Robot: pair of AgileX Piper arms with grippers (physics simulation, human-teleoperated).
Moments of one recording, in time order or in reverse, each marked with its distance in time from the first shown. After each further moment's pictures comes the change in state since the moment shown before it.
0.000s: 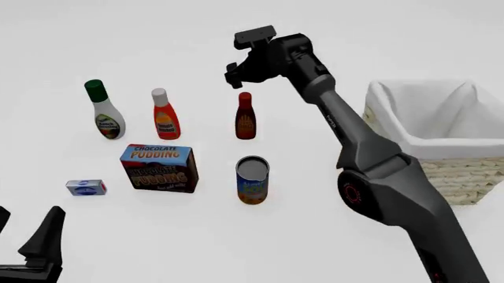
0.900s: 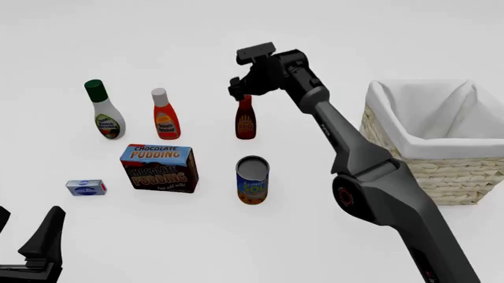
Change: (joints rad) left arm 0.000 0.000 0.000 0.000 0.000; right arm -0.017 0.085 -0.029 -0.005 -0.005
